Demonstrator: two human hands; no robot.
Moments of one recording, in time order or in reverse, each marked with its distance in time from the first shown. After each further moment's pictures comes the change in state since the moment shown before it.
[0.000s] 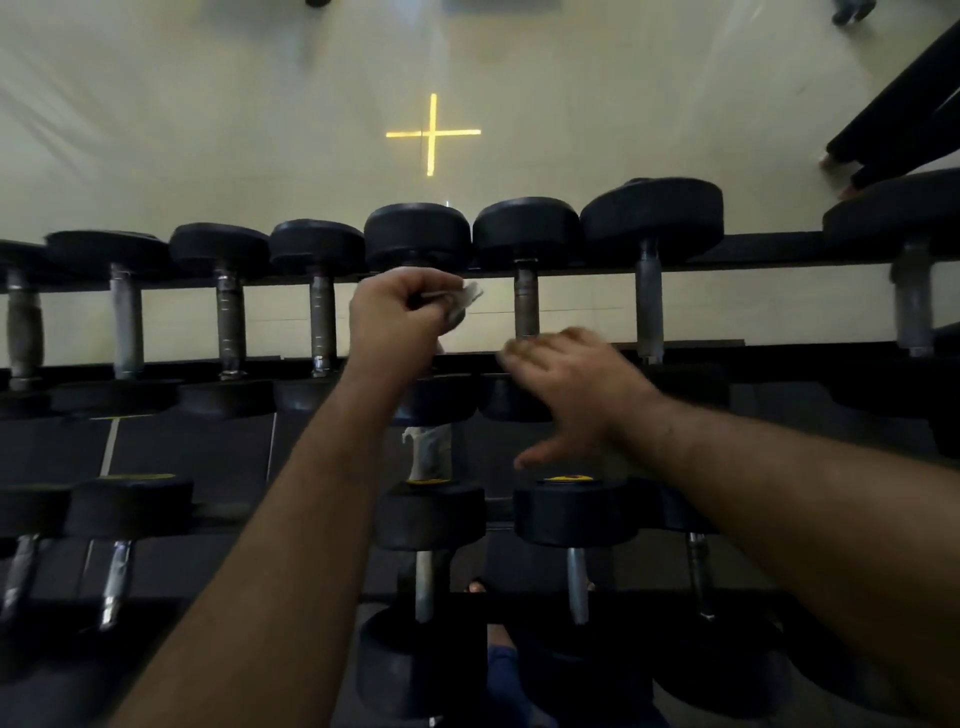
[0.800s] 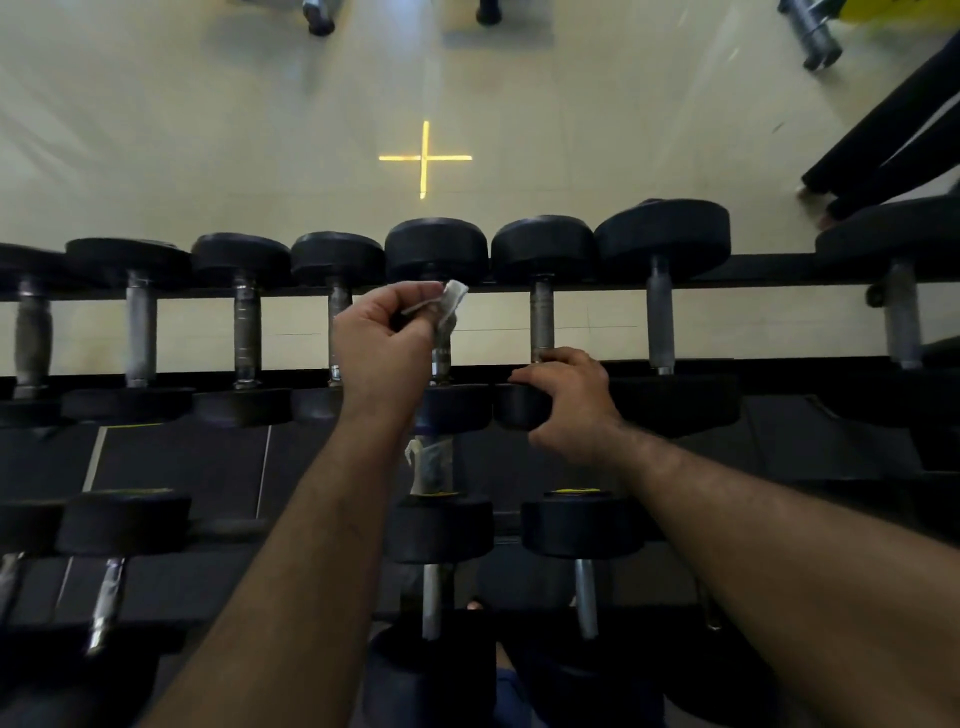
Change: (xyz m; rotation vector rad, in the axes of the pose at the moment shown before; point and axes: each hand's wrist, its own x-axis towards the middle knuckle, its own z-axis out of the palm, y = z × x) left_hand -0.027 0.008 -0.024 -0.264 0.189 0.025; right_hand 0.017 -0.033 0.027 0.737 0.121 0.453
